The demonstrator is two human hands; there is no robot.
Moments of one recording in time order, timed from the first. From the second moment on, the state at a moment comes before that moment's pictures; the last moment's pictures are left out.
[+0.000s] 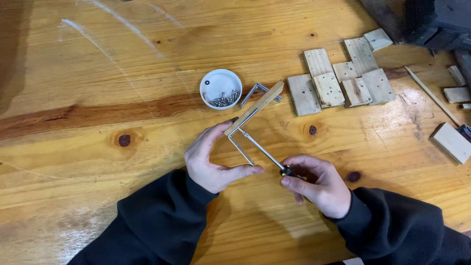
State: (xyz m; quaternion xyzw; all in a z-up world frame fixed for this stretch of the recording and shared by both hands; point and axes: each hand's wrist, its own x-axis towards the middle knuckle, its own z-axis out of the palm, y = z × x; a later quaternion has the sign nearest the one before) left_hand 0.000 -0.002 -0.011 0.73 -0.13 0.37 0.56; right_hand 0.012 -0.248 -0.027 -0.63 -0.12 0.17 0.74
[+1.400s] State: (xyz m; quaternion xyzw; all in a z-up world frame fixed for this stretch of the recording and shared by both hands) left_hand -0.001 -0.012 -0.012 0.78 -0.23 0.40 0.41; right_hand 0.045 -0.186 -0.004 -0.80 -0.34 -0.14 0.48
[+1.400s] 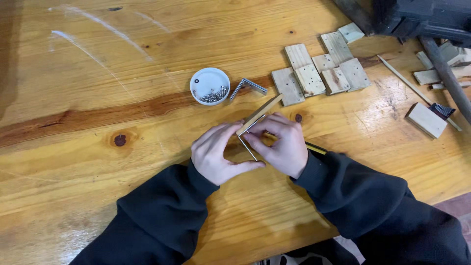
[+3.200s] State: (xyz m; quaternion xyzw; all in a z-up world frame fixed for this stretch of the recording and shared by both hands) left_hand 0.012 -0.003 -0.055 0.74 -0.06 0.14 0.65; right_hand 0.051 -0.174 -0.003 -0.79 -0.43 -0.35 0.26
